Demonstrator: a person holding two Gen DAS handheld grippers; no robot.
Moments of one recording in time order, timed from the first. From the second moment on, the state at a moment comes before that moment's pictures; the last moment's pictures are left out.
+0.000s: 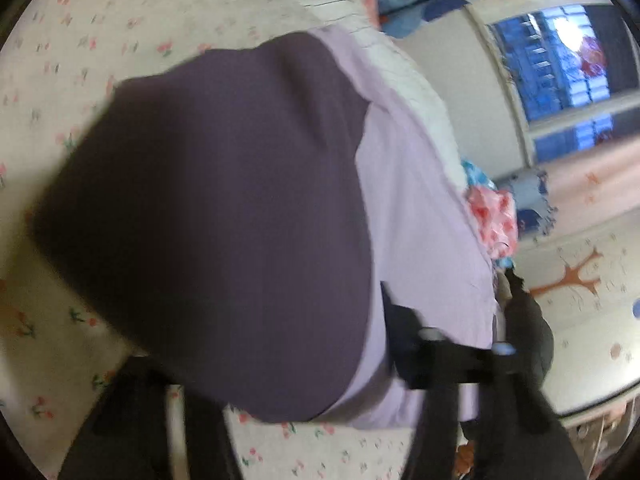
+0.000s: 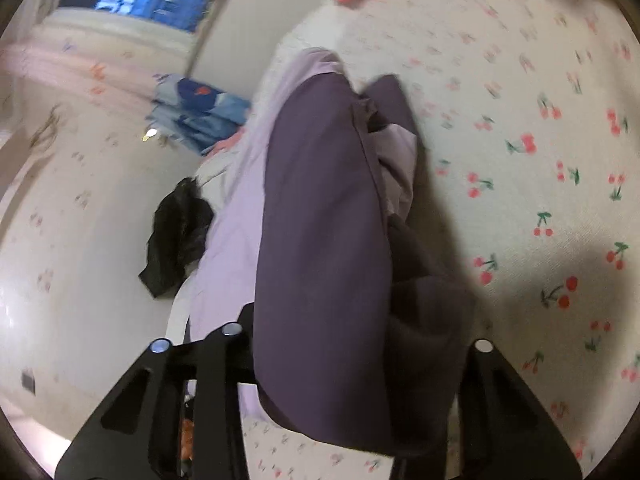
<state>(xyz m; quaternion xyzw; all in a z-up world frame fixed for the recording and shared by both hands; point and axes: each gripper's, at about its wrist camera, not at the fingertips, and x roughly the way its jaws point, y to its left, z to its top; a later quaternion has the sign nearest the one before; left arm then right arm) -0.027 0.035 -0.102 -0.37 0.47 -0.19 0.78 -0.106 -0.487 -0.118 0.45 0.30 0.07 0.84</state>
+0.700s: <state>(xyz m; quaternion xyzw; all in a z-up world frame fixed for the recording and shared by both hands) -0.087 0.080 -0.102 -0.37 0.46 -0.16 0.79 -0.300 -0.483 -0.041 0.33 0.25 -0.04 0.91</state>
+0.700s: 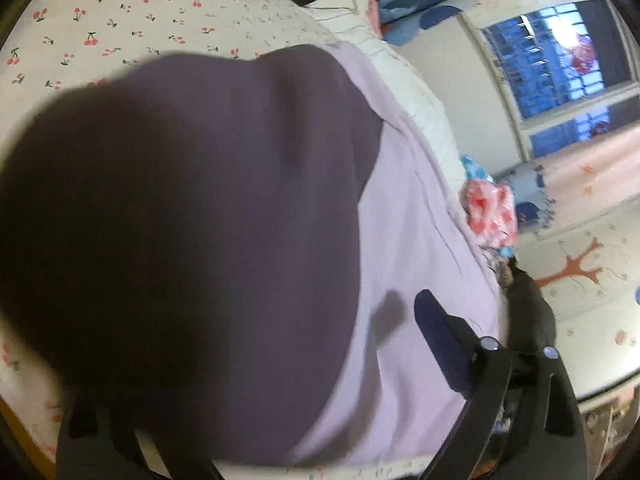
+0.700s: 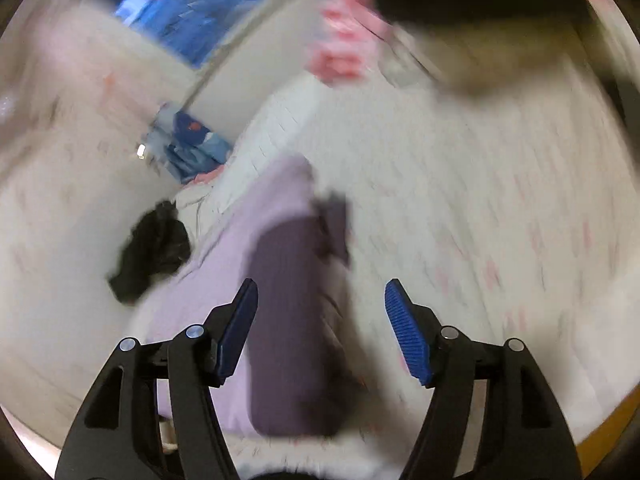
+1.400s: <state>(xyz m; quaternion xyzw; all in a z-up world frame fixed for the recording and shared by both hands) -0.084 0.042 -0.092 -0.29 0.41 -0.12 0.86 0.040 -0.278 -0.054 0.02 0.44 -0.03 0.90</state>
